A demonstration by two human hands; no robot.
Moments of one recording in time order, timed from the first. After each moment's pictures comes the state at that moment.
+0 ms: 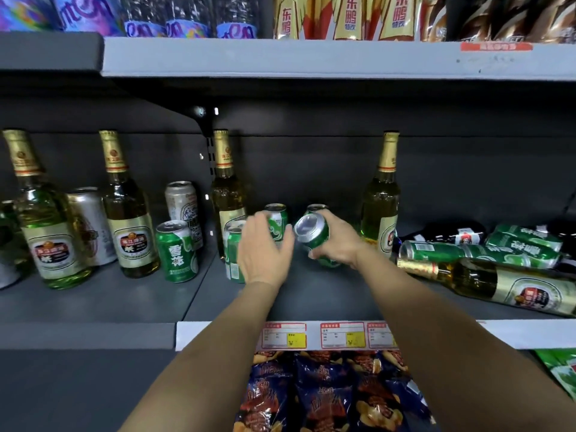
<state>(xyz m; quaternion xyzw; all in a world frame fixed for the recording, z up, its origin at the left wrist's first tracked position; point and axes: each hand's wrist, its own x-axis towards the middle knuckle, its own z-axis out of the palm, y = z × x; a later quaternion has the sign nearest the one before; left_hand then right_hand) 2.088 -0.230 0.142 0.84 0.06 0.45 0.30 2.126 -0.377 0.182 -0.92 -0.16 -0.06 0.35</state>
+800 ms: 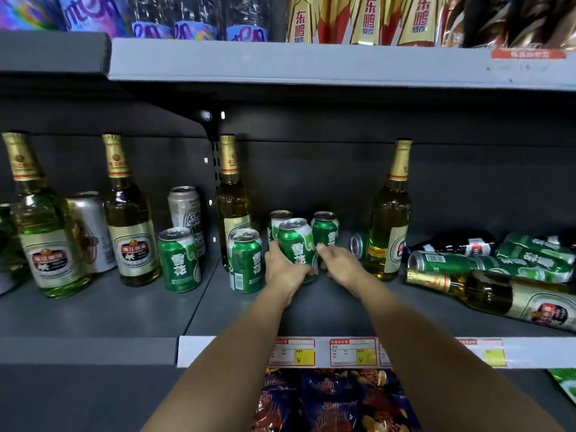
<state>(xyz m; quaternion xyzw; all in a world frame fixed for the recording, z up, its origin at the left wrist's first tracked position) 2.115 -0.243 0.127 0.77 0.13 0.16 0.61 2.153 -0.365 0.136 -0.92 -0.07 -0.01 0.39</state>
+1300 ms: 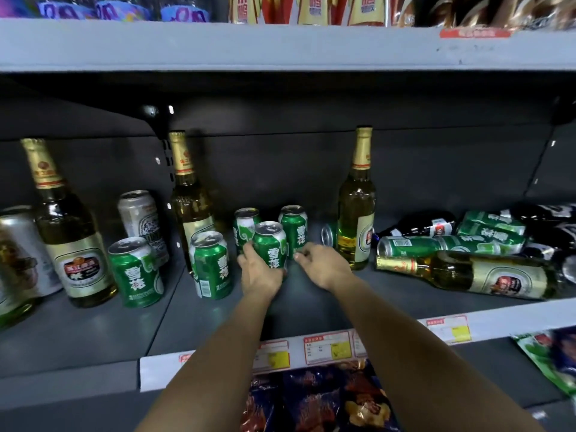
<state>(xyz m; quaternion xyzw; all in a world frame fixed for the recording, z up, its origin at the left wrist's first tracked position) 2.134 -0.253 0.111 0.85 0.14 0.15 0.49 2.146 -0.386 0.132 -0.97 -0.08 -0.06 0.24</state>
